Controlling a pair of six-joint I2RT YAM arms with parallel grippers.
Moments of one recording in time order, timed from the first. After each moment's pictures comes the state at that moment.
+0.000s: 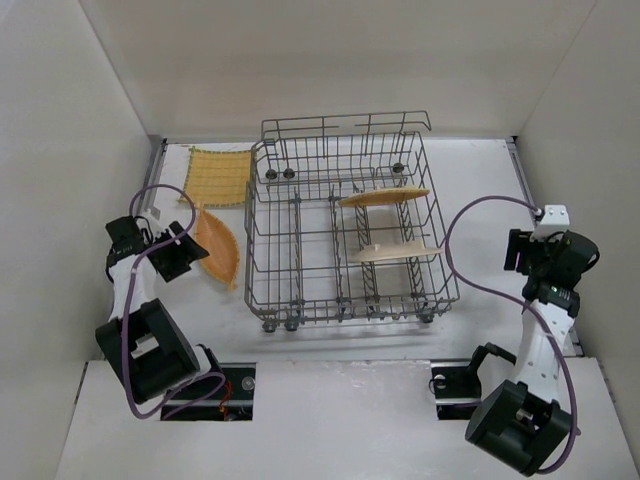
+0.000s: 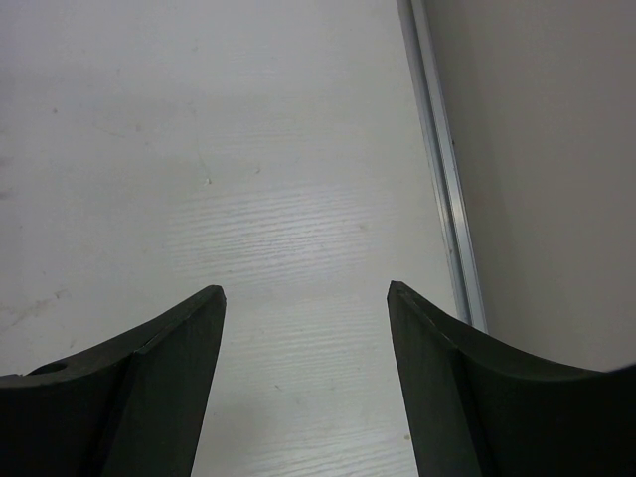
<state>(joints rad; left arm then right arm) 0.51 1.27 0.78 -0.53 0.53 -0.18 -0.57 0.81 0.58 -0.26 -0.32 -0.34</state>
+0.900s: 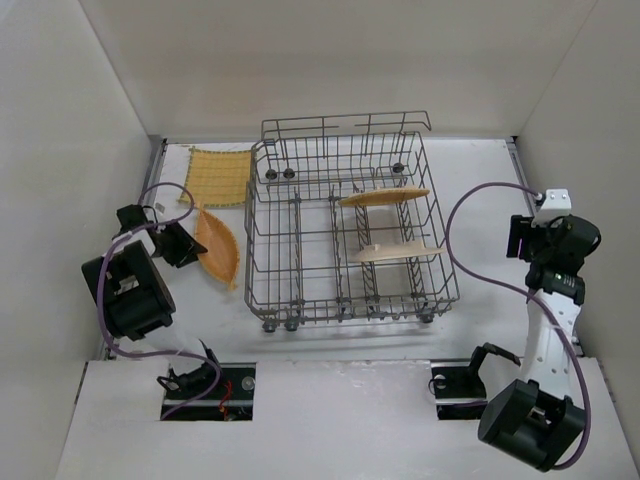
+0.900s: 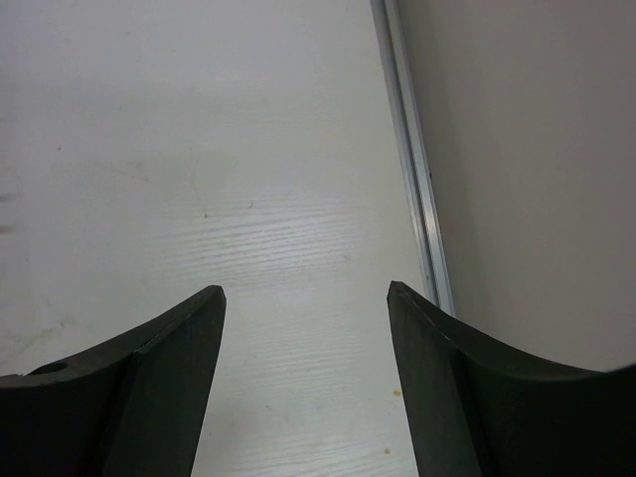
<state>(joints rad) 0.47 1.65 0.91 -0.39 0.52 -0.28 -0.49 0.86 0.70 -0.29 -0.23 -0.33</state>
